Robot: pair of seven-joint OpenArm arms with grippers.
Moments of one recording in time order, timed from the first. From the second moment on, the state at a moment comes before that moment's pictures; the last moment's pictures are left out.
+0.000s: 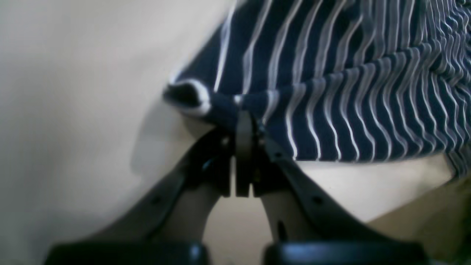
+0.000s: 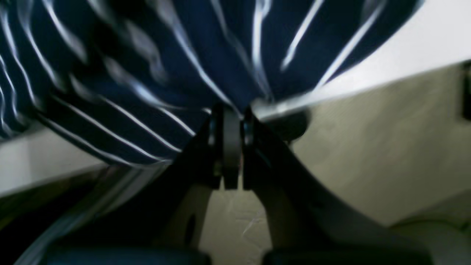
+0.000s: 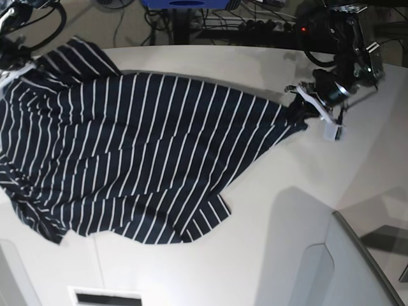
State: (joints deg) left arm 15.2 -10.8 -24.4 87.9 -31.3 -41.1 45.8; right arm -8.9 -2.4 60.2 94.6 12.6 40.2 -72.1
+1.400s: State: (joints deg) left arm 2.8 -21.9 -16.9 110.0 -31.8 -41.8 59.7; right arm 6.4 12.9 49.6 112.3 12.6 40.3 -74.6
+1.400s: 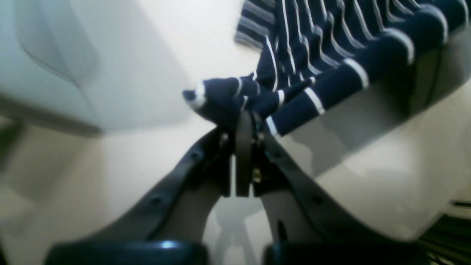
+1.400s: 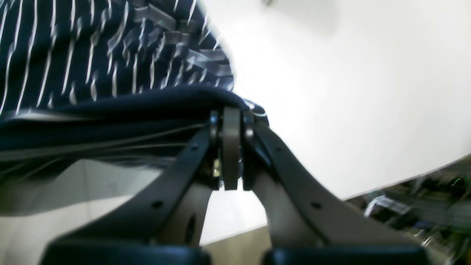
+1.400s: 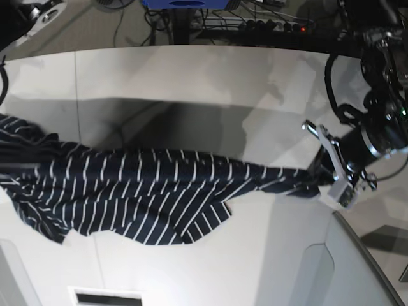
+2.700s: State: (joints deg) left arm -35.4 -33.2 -3.3 104.7 -18.9 -42.2 65.0; right arm 42.6 23.8 27.6 102.3 13.6 37.8 -73.8
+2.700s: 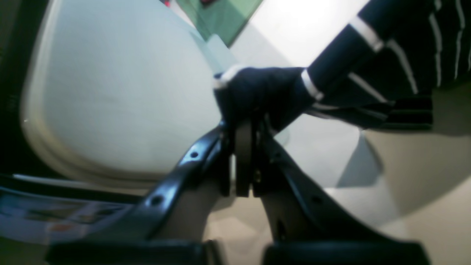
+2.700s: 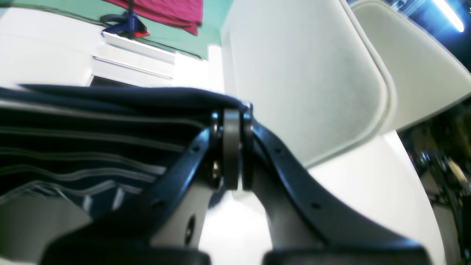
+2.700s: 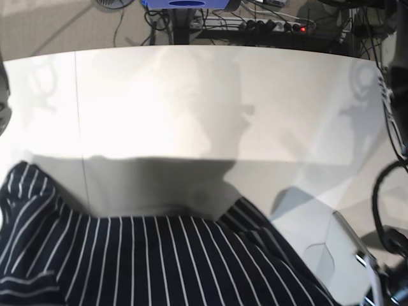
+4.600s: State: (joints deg) left arm -30.9 -34.2 10.5 98.0 -9.7 -42.2 59.8; right arm 28.4 12.7 18.4 75.6 12.2 35.1 -57.5
